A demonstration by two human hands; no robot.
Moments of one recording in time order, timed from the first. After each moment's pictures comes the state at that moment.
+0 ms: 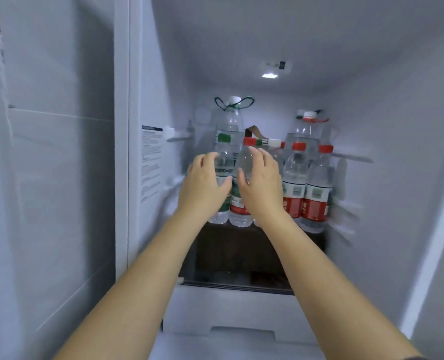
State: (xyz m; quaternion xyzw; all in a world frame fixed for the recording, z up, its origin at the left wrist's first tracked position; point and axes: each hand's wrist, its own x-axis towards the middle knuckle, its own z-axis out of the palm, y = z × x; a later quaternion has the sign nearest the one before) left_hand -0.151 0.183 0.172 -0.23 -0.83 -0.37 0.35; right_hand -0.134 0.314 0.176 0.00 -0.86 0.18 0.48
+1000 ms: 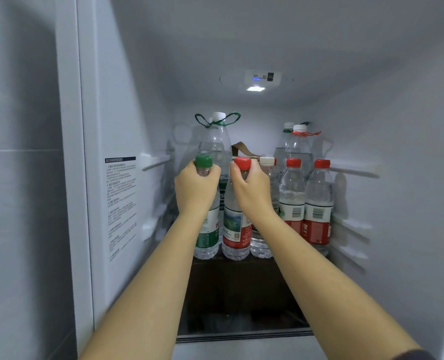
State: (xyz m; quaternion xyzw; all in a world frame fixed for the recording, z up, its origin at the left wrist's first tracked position) left_hand -0.231 0.221 0.214 -0.16 -0.70 -0.62 0.32; right_hand -0.198 0.327 0.210 0.04 -0.77 0.43 0.48
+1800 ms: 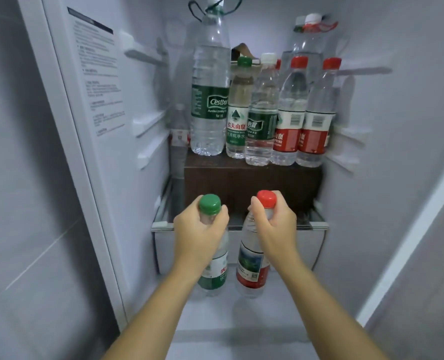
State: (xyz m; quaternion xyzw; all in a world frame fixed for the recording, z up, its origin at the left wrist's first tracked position) left_hand -0.096 0.194 0.009 -0.20 -0.72 -0.63 0.22; right_hand -0.061 0.333 0.009 -0.03 -0.78 0.49 0.39
